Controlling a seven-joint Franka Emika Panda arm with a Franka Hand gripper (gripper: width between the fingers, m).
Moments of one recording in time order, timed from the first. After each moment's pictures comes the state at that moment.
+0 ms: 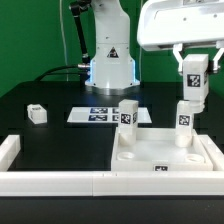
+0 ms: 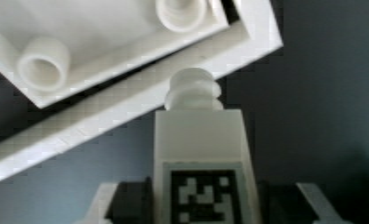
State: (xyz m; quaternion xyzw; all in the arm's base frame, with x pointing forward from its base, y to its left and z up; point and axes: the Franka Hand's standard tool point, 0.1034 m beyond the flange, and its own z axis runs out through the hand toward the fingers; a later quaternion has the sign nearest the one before) arm 0.593 0.108 0.166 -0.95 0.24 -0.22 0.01
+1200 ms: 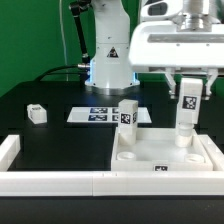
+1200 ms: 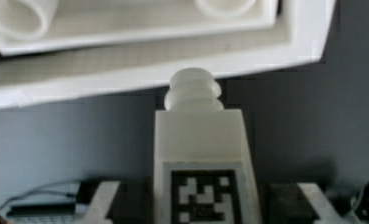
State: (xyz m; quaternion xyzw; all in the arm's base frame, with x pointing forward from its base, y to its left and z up) arm 0.607 0.093 0.133 -0.94 0.09 -0.33 -0.02
